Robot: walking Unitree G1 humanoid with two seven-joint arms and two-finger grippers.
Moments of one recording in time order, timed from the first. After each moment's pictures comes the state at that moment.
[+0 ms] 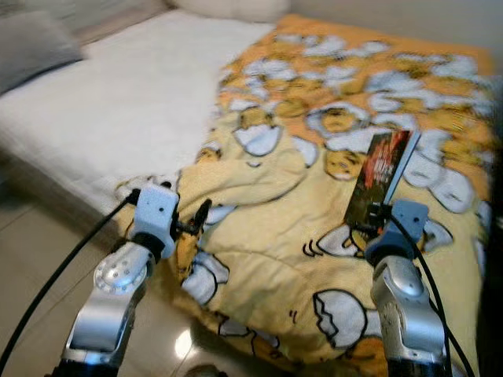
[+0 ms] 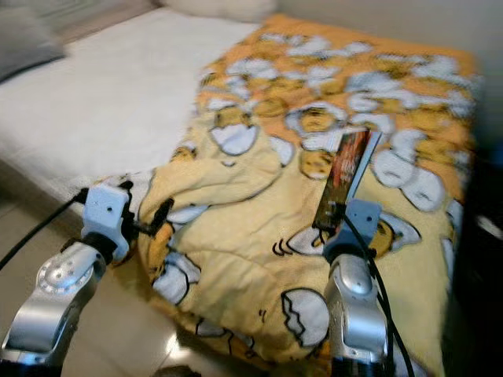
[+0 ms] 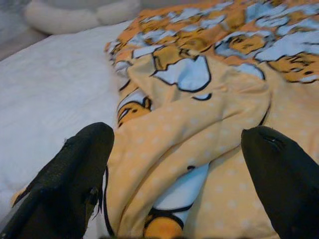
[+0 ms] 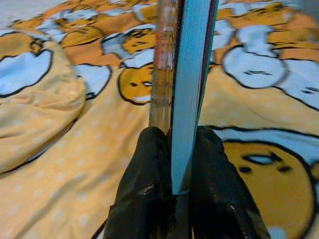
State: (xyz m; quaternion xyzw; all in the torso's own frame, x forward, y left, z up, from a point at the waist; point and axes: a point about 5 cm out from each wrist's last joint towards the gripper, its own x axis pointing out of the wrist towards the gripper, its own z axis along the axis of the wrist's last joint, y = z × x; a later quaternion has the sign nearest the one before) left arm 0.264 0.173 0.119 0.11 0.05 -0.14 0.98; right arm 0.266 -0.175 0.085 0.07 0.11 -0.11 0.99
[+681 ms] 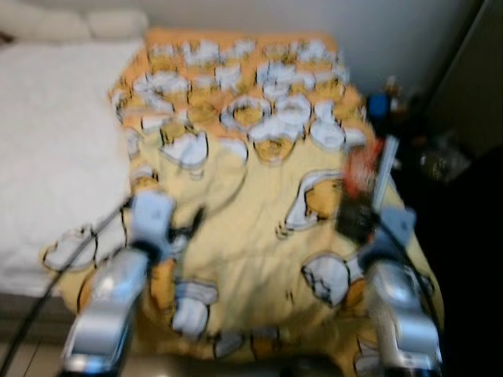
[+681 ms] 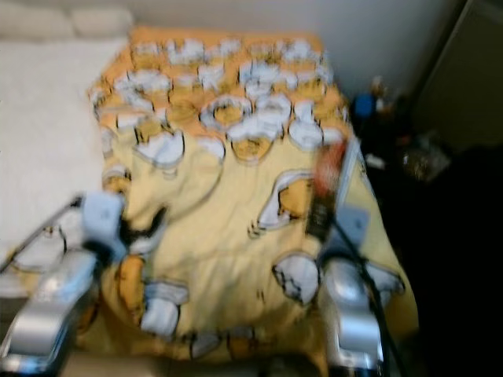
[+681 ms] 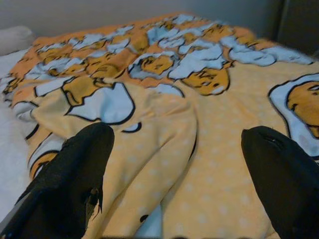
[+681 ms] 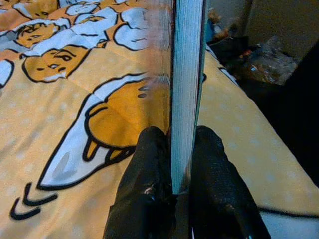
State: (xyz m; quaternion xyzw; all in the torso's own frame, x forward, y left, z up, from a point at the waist) left arm 0.259 0.171 0.113 0.09 0.06 -0.13 0.99; right arm 0.261 -0.167 0.074 0.05 0.14 -0.10 0.98
